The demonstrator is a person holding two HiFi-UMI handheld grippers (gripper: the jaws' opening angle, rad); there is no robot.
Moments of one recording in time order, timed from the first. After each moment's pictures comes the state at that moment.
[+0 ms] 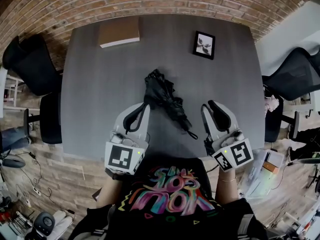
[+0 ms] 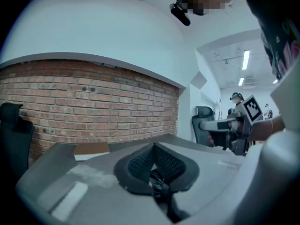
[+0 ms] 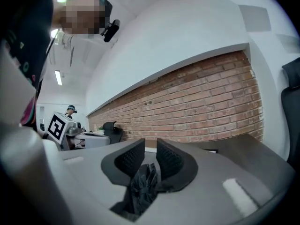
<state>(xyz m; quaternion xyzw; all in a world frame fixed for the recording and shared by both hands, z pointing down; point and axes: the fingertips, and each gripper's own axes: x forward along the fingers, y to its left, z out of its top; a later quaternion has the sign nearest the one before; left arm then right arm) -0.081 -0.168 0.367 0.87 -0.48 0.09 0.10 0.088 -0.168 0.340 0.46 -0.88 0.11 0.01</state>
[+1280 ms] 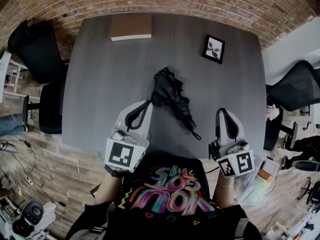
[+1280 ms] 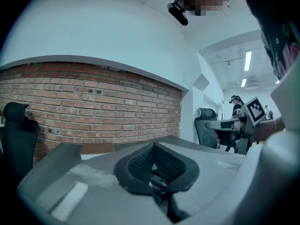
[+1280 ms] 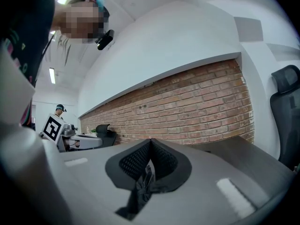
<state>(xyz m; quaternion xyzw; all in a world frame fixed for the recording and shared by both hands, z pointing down) -0.106 -0.159 0.364 0.86 -0.50 0.07 0.10 0.100 -0.155 0.333 0.50 -0.86 0.09 -0.01</state>
